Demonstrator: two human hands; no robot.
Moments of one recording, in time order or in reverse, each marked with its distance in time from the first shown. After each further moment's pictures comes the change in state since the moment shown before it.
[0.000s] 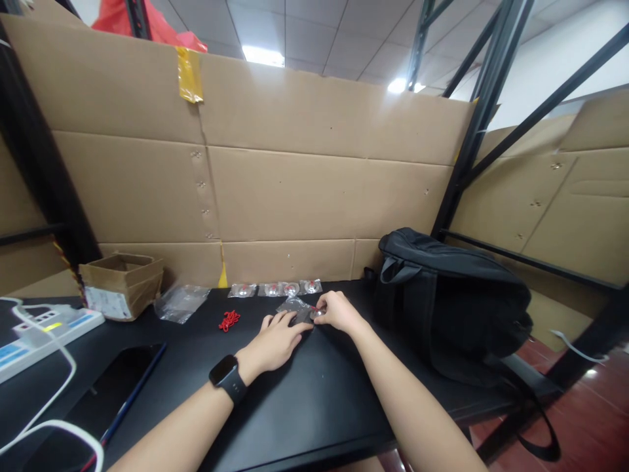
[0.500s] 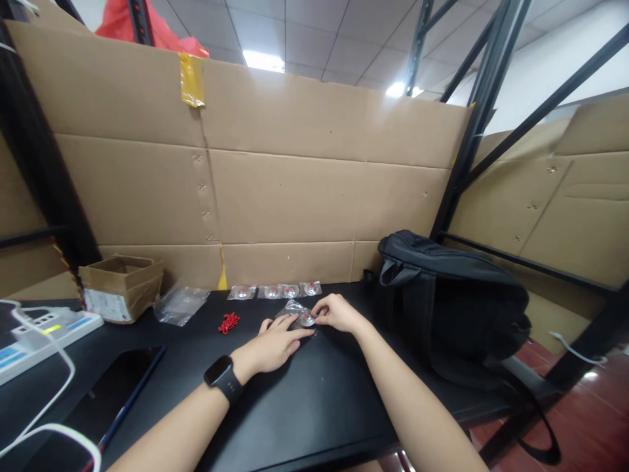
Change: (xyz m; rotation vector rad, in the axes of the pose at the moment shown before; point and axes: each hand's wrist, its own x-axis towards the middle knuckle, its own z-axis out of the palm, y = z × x) left_hand 0.001 -0.010 -0.002 -0.024 -0.190 -0.006; right_hand 0.004 0.013 -0.001 0.242 -0.156 -0.114
